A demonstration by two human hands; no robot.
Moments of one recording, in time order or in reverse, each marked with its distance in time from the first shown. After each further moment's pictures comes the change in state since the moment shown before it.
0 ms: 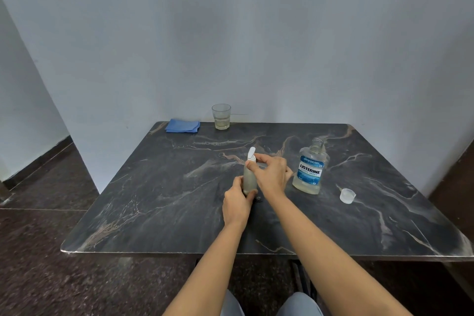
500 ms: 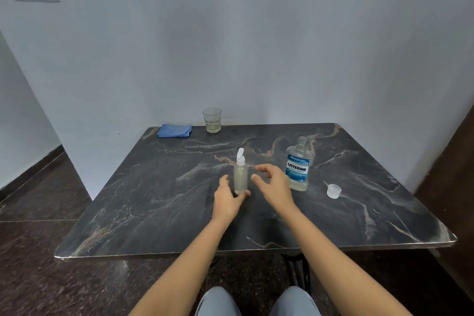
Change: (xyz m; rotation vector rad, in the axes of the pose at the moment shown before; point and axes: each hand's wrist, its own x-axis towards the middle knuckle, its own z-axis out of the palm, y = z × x) left_hand 0.000 0.006 -0.012 -0.079 -0.110 -0.066; right_hand -0.018 0.041 -0.035 0.118 -0.155 -0.075
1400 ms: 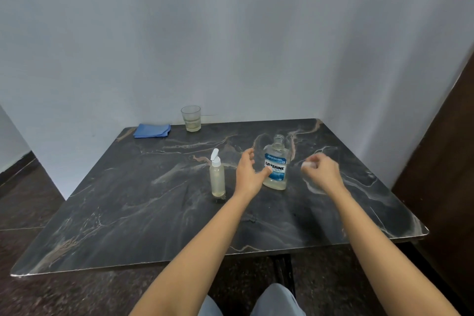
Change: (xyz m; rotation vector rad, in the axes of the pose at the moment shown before) left_hand 0.017 0.095 0.077 -0.151 -0.119 0.160; right_hand 0.041 0.060 -0.149 -0.136 0.154 0.344
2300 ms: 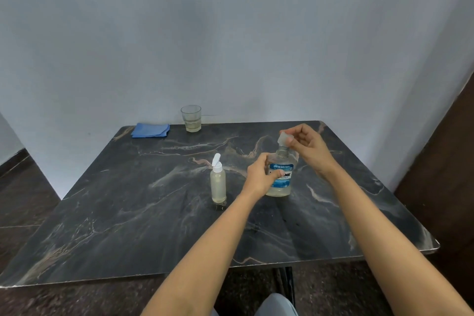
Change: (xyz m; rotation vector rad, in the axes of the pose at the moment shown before) left_hand 0.017 0.014 0.009 0.010 -0.181 0.007; right_hand 0.023 -0.063 0.005 0.416 -0.327 -0.447
